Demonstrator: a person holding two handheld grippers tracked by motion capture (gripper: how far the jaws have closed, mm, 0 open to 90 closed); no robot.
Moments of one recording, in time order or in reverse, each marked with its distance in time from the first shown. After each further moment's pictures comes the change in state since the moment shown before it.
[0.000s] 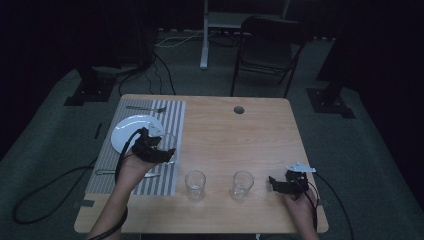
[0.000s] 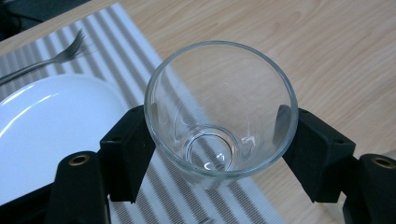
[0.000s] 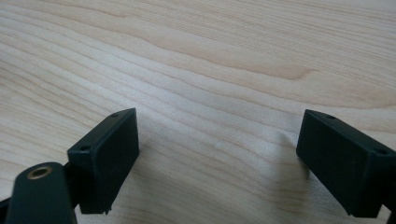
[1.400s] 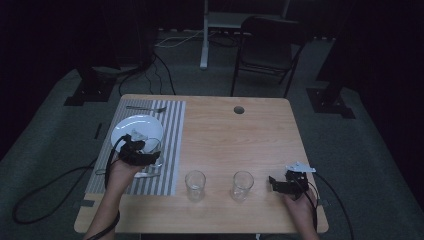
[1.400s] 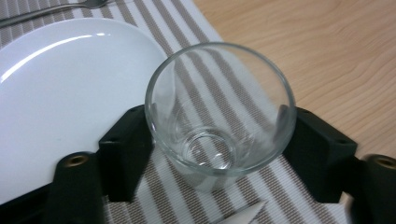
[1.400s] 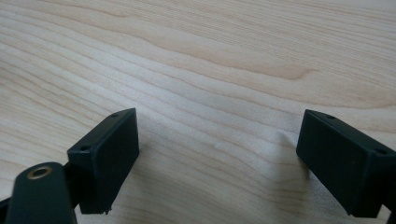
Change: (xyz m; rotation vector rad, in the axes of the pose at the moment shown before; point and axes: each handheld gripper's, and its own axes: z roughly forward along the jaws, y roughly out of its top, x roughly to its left) left arm 0.041 -0.047 0.024 0.001 -0.008 -0.146; right arm 0.000 0.000 0.000 0.000 0.000 -0.001
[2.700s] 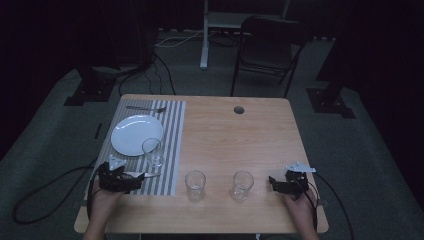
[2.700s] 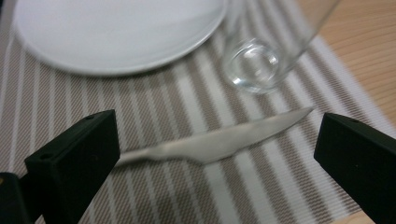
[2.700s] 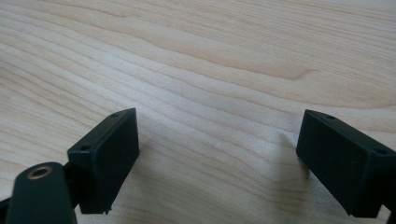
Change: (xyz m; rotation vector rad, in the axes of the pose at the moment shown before) left arm 0.011 -0.096 -0.025 -0.047 0.148 -0.125; right arm 0.000 0.000 0.000 0.000 -0.001 0.001
